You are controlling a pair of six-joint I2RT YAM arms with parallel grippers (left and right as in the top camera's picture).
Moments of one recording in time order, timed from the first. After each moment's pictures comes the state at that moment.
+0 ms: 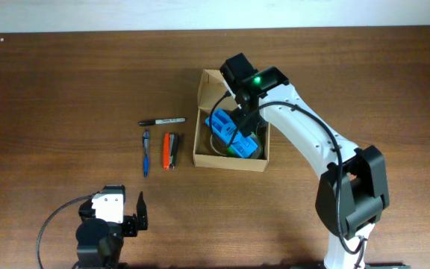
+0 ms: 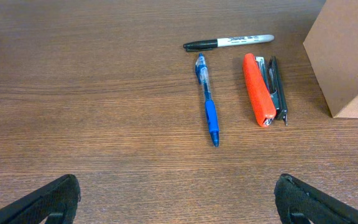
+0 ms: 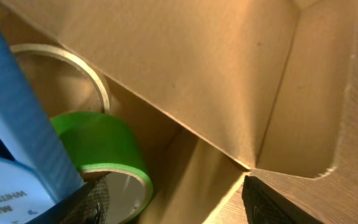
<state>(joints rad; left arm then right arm) 0.00 0.01 0.18 -0.70 -0.03 0.05 0.49 2.01 1.72 -1.12 0.24 -0.08</state>
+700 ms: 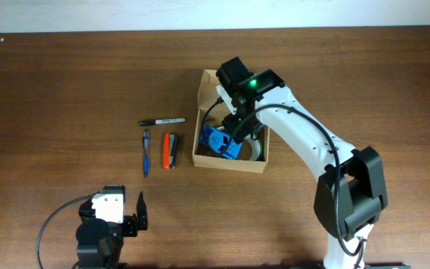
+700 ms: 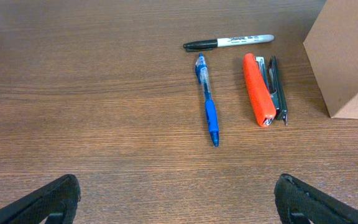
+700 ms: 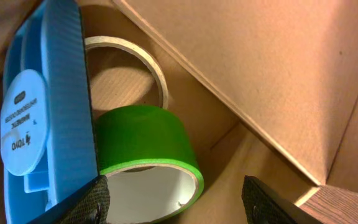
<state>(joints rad) 0.00 0.01 0.18 -0.70 -0.03 0.05 0.52 2.01 1.72 -1.14 0.10 -0.08</state>
